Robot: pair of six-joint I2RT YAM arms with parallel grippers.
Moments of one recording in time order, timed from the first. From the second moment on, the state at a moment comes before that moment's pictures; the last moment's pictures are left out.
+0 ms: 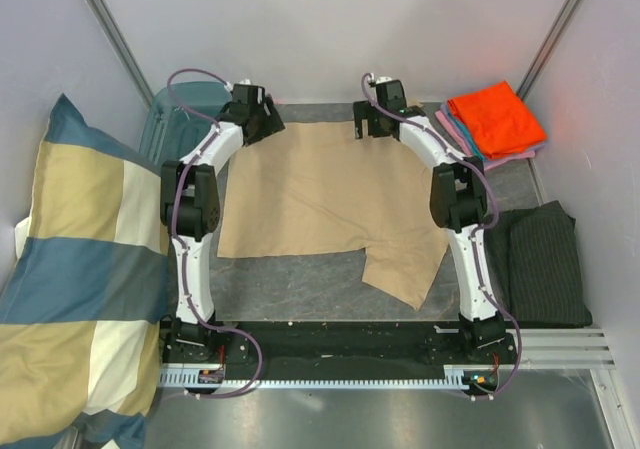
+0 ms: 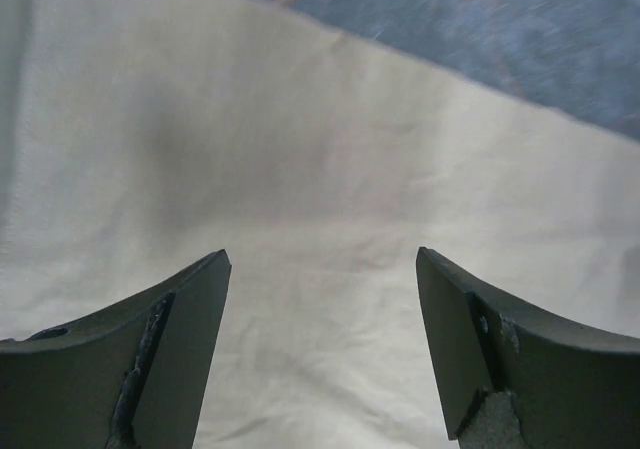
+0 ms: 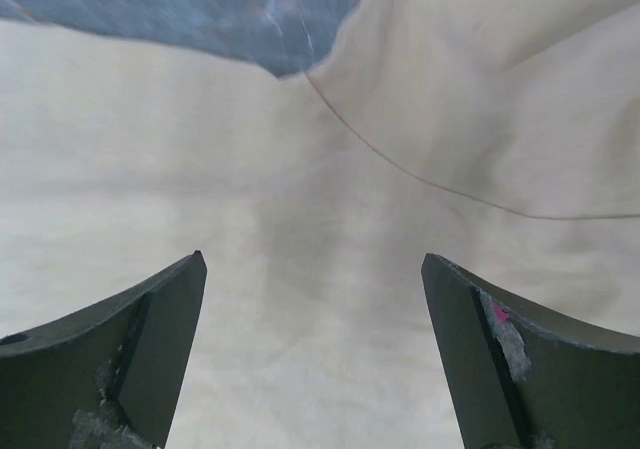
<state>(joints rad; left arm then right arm) -0.17 2.28 1.87 -0.34 -0.02 -0.53 0.30 2.51 2.22 -0.45 0.03 0.13</state>
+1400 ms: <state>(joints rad) -0.55 1.08 0.74 -0.29 -0.13 -0.64 1.09 1.07 0.73 -1.19 0.66 1.54</state>
